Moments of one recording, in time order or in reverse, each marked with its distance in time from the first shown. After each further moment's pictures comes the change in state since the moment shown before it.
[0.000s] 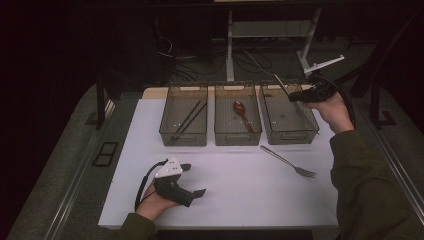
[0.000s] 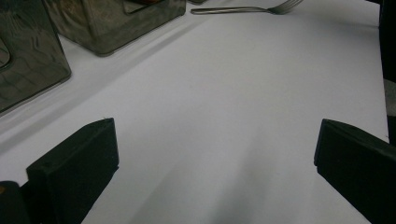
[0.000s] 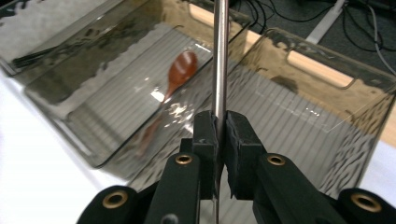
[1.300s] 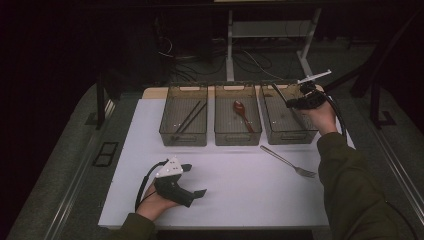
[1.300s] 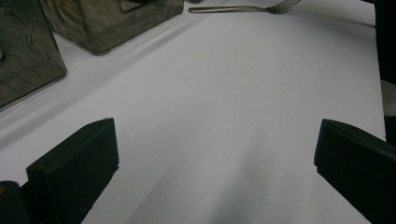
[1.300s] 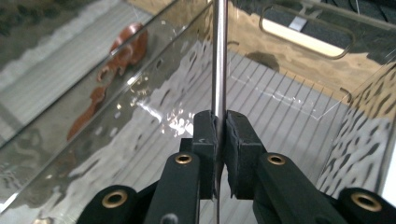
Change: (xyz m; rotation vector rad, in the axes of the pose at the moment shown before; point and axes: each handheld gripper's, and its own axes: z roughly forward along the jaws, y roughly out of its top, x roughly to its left) left arm 0.000 0.000 0.002 0.003 -0.010 -0.004; right arm -0.034 -0.031 0.066 0.024 -0.067 0.031
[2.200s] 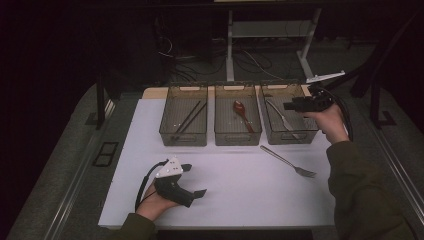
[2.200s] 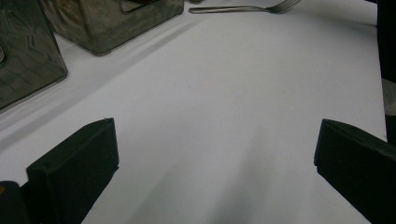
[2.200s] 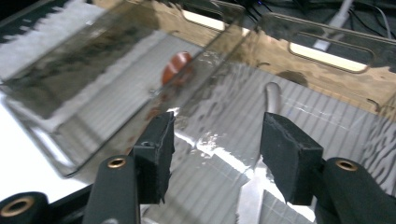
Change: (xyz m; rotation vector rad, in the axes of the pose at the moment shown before) left arm 0.000 0.000 0.000 0.000 0.006 0.005; right arm 0.018 -0.008 -0.043 -0.124 0.131 0.042
